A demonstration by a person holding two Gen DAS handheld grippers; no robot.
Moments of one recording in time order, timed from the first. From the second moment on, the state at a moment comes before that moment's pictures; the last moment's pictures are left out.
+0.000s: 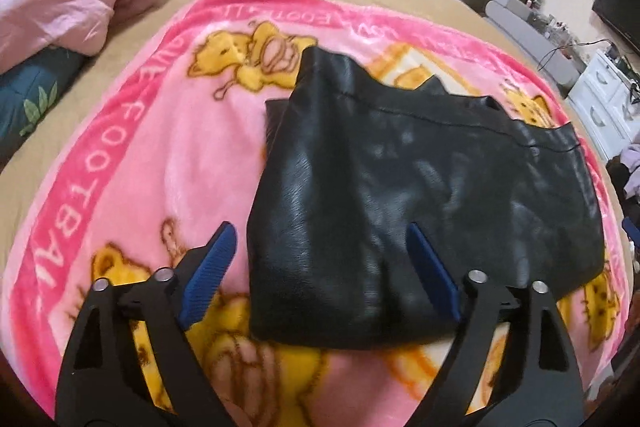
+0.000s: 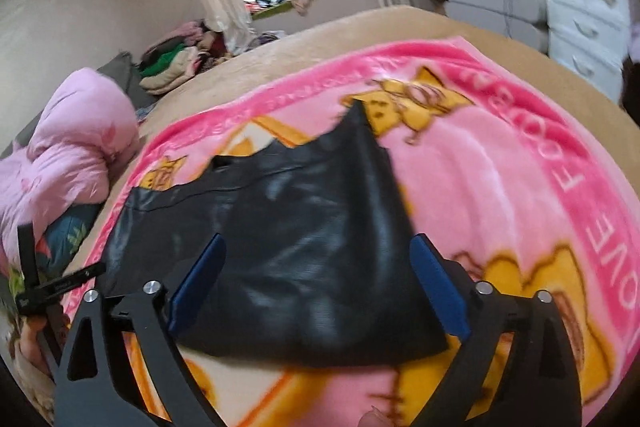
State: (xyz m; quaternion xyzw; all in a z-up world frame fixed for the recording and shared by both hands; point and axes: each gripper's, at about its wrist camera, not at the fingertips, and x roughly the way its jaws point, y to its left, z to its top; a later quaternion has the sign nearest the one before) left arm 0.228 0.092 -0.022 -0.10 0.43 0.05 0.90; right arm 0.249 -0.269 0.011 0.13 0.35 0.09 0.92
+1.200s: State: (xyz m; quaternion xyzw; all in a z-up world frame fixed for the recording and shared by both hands) left arm 0.265 0.098 -0.040 -0.07 0.45 0.07 0.89; right arm 0.259 -0.084 -0.068 -0.05 0.46 0.17 0.87
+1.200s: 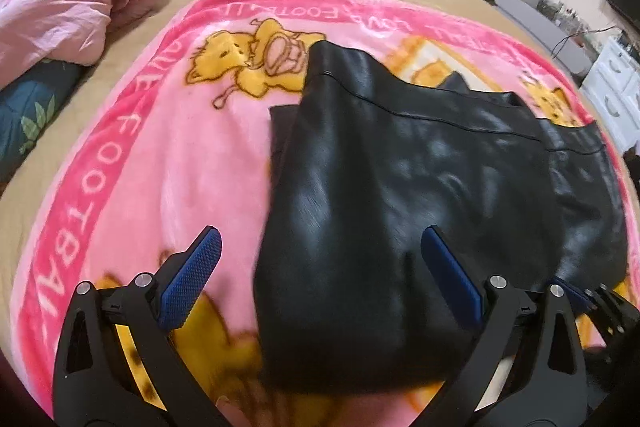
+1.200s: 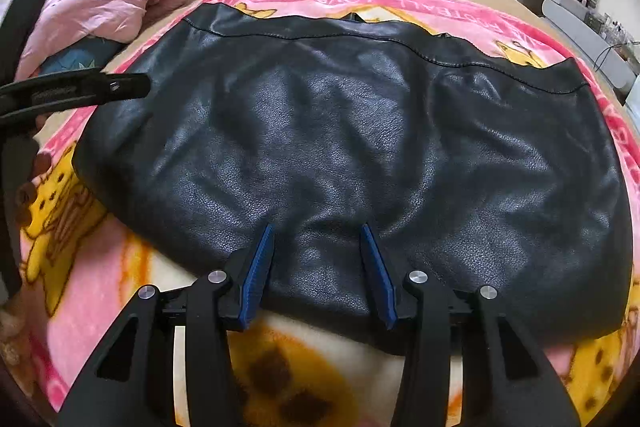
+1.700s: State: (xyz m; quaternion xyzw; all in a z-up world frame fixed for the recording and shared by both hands) left arm 0.300 0.128 -0.078 -0.17 0.49 0.03 0.86; right arm 0.309 -0.082 -0.022 -0.02 0.42 0.16 0.89
